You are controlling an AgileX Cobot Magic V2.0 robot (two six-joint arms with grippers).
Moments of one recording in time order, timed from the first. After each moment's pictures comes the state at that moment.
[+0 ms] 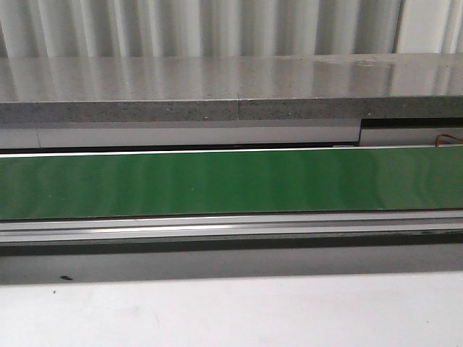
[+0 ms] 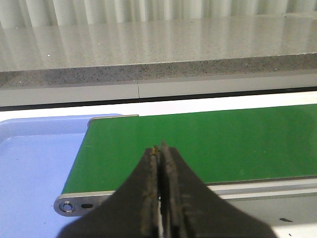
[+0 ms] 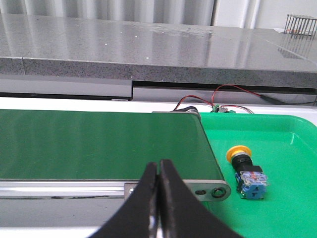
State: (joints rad) left arm -0.04 0.00 0.00 0.02 0.20 0.02; right arm -0.05 -0.01 0.03 0.04 0.11 -0.02
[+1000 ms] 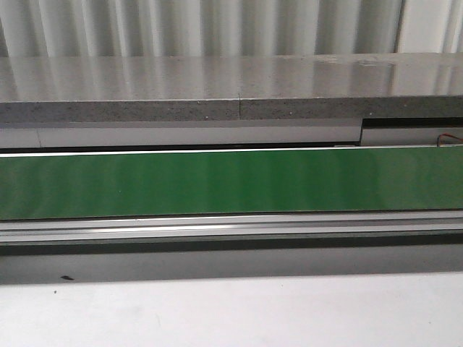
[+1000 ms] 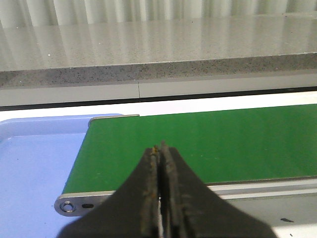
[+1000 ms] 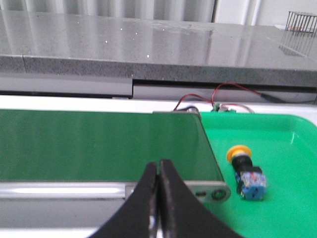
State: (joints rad) left arm -0.04 0.00 0.00 0.02 0.20 0.02; right arm -0.05 -0.01 -0.01 0.04 0.16 -0.02
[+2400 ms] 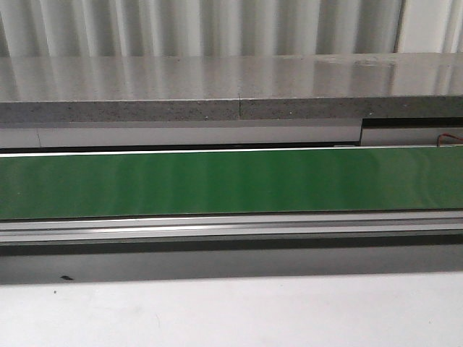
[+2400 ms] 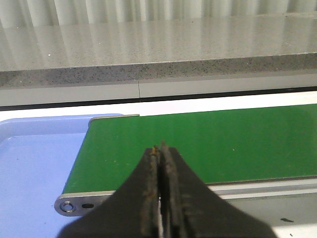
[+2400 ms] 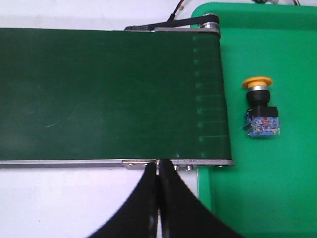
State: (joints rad) left arm -0.04 0.00 0.00 0.02 0.20 0.02; right arm -0.05 1.00 -0.79 0.02 0.69 -0.02
